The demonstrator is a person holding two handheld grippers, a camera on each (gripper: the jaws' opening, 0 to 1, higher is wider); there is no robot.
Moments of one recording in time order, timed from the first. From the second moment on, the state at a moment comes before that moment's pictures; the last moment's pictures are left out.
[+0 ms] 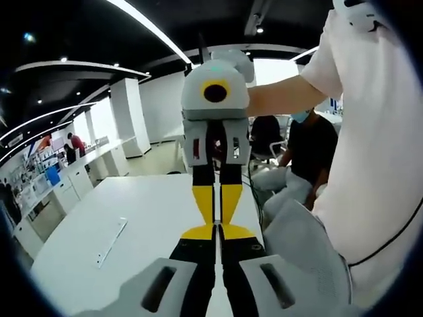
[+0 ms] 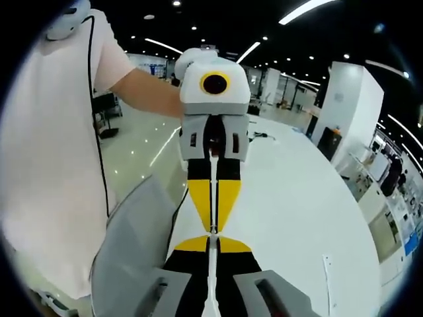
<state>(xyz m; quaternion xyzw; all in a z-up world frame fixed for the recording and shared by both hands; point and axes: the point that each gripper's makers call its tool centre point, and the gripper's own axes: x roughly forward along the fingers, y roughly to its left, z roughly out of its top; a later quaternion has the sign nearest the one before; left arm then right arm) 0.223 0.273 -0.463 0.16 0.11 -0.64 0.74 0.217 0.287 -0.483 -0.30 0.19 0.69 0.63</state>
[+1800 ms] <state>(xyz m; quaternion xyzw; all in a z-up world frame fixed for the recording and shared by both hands) 0.216 0.275 -0.461 0.10 0.11 -0.64 0.75 0.211 0.288 -0.482 -0.27 0.20 0.70 0.63</state>
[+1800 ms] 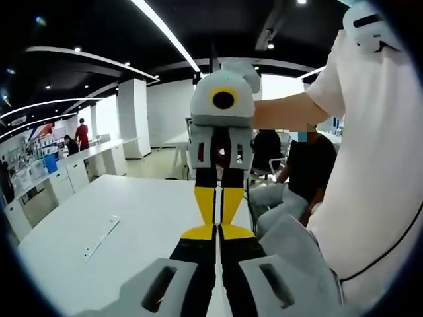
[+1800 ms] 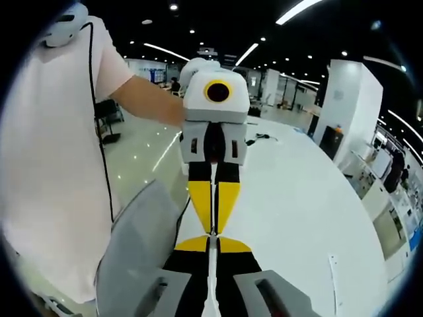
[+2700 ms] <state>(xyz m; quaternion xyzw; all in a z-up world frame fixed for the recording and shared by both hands) 0.219 0.277 -0.464 0.12 0.12 -0.63 0.76 0.213 0.286 -0.485 -0.28 0.20 0.70 0.63</state>
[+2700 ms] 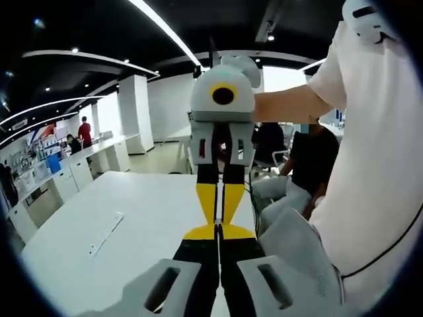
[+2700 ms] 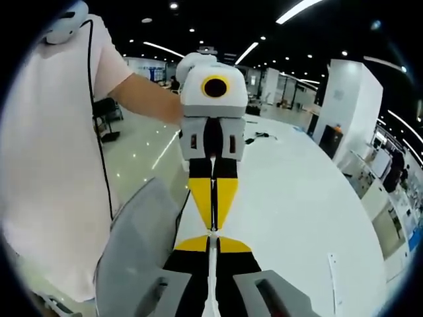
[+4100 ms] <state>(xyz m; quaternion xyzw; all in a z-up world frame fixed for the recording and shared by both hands) 0.223 0.286 -0.457 0.11 0.12 -0.63 0.76 0.221 0.269 -0.492 -0.26 0.22 0.69 0.64</state>
